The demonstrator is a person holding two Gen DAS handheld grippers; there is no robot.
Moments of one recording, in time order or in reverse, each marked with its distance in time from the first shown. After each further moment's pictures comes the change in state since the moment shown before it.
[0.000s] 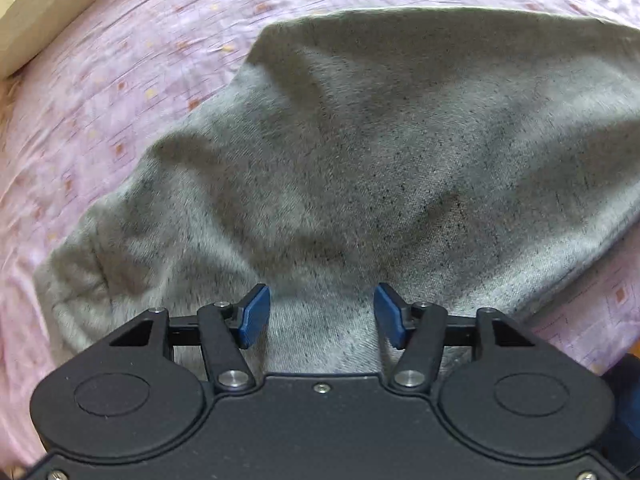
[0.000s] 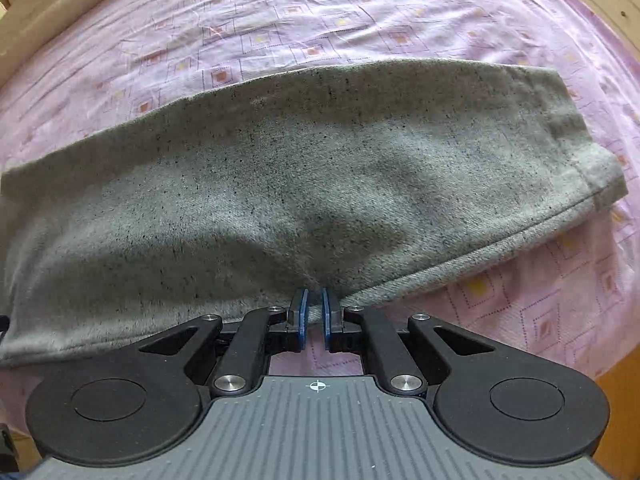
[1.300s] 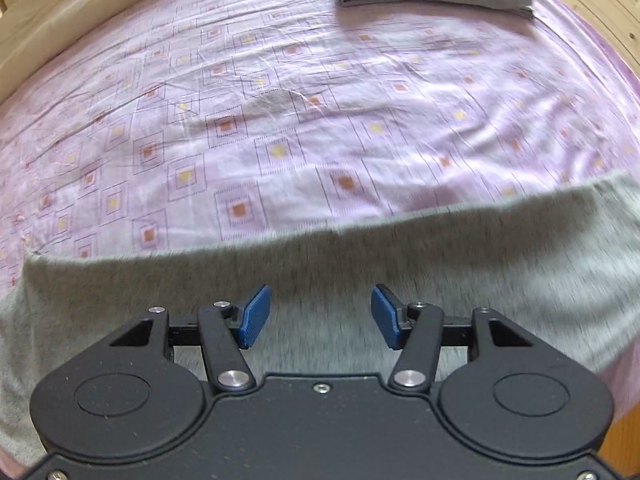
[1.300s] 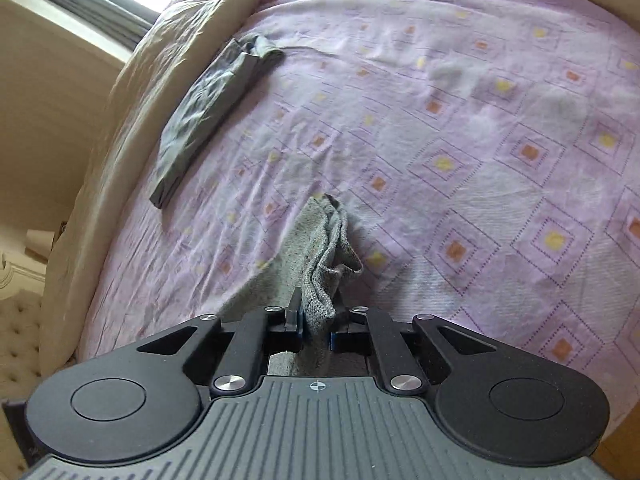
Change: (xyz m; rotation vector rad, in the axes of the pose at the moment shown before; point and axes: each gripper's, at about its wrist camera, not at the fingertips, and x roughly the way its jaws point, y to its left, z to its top) left arm -0.037 -0.242 0.172 -0.088 -0.118 -0.125; right arm -0.031 -0.231 0.057 0.549 -0.242 0.353
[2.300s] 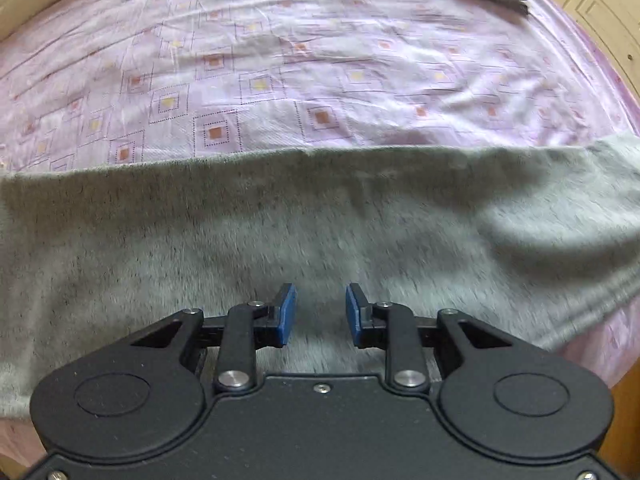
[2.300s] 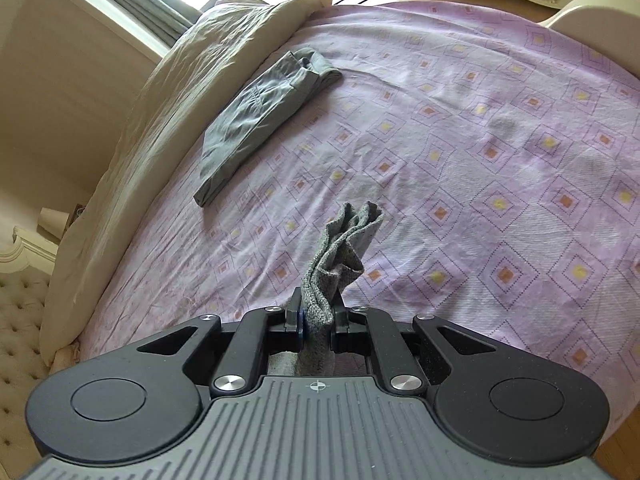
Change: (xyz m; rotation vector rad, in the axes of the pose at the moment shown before) left arm -0.001 -0.006 -0.030 -0.086 0.069 -0.094; right arm -0.024 0.052 -0.005 -0.115 -0.060 -0.004
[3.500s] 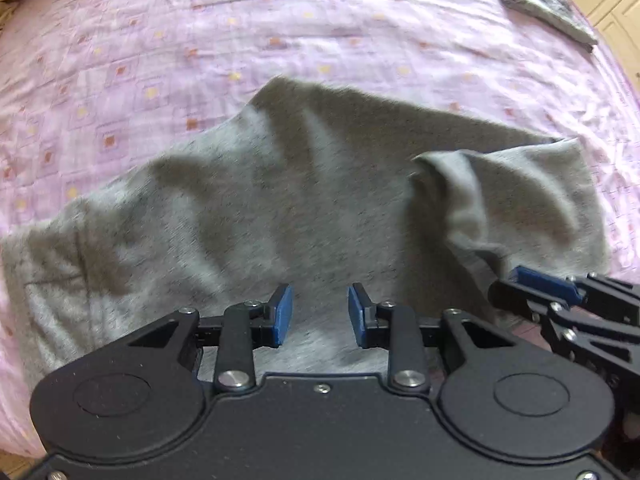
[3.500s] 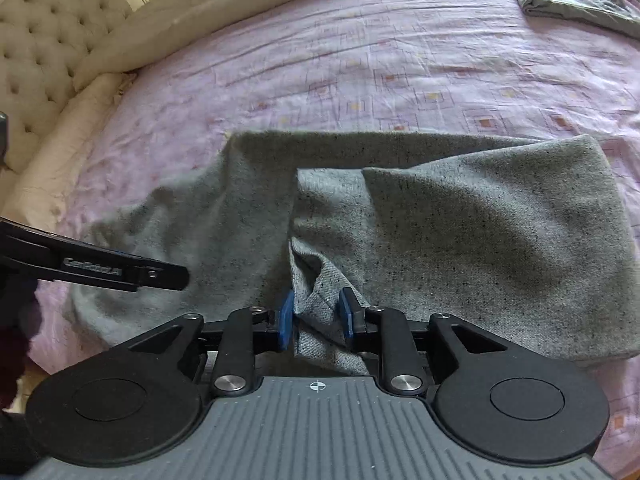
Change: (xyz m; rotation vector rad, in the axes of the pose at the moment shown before) left arm -0.077 0.294 -0.042 -0.022 0.031 -0.085; right arm 0.112 0.277 -0.272 -0.570 0.334 0.080
